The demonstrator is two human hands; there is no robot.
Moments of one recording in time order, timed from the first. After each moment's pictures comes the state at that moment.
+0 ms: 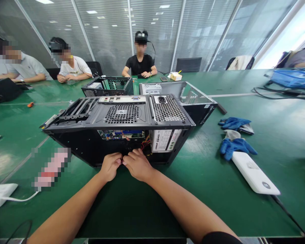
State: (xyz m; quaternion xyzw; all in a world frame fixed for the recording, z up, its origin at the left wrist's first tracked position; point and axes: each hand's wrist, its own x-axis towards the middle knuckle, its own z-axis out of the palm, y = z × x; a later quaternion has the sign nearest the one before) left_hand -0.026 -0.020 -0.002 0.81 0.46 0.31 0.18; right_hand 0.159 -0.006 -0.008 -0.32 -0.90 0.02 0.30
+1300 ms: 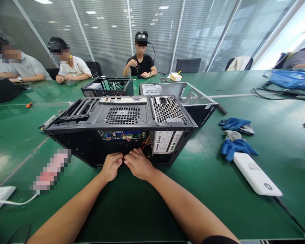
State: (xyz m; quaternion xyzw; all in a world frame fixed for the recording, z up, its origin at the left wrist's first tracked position) left_hand -0.022 -0.011 -0.002 0.79 0.43 0.36 0.24; right_hand 0.160 0.005 -0.013 -0.30 -0.89 0.12 0.33
